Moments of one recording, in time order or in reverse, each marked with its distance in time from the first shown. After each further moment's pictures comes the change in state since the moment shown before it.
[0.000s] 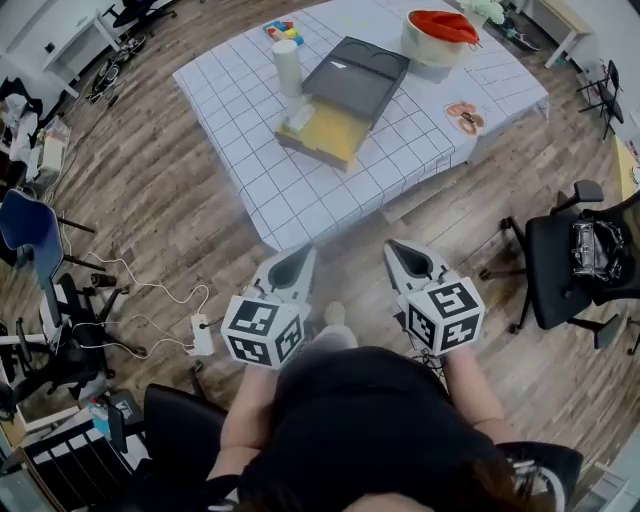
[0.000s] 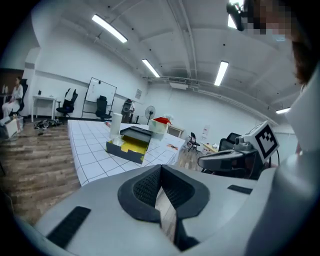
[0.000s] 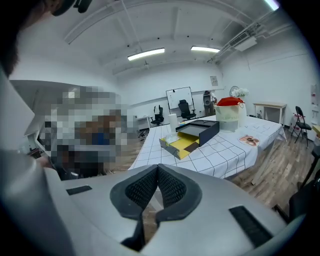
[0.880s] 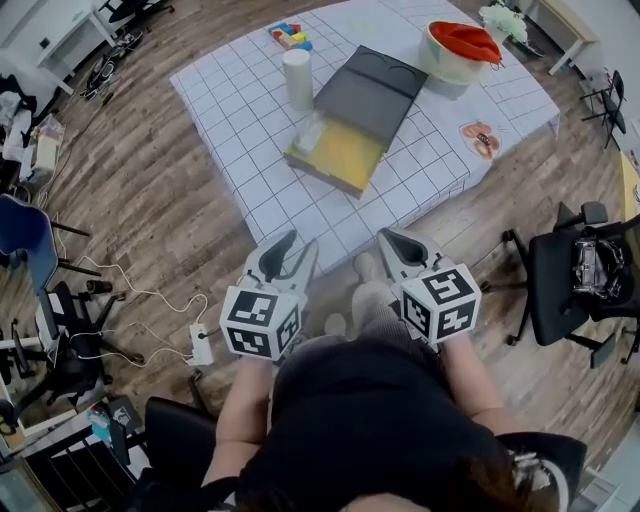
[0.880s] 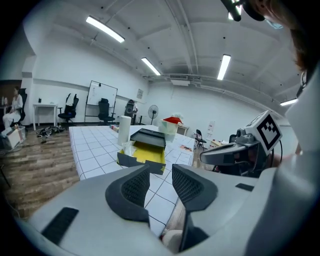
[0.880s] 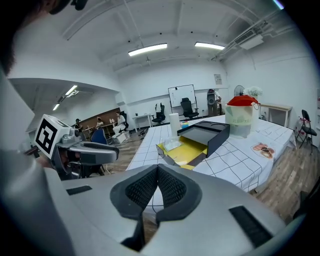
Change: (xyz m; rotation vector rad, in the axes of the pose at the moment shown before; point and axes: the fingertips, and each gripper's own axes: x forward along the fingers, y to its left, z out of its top) left arm 0.050 0.080 0.037 0.051 0.020 0.050; right arm 0.091 -0.020 0.045 -0.027 0.028 0.012
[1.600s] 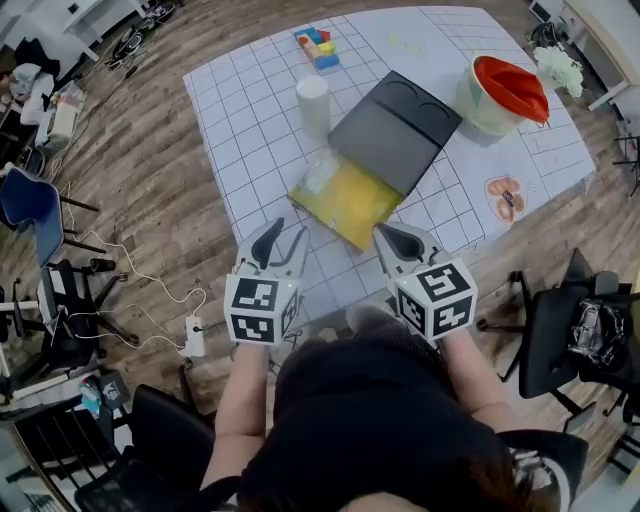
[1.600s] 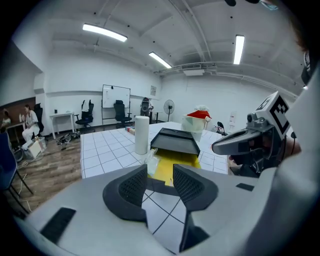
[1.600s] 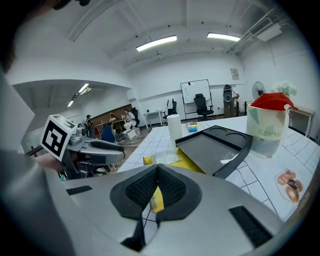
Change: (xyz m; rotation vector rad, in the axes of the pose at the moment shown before) left arm 0.105 0.083 0.049 0.028 0.061 0.242; right arm 0.107 -0.076 0.067 -0.077 0.049 0.164
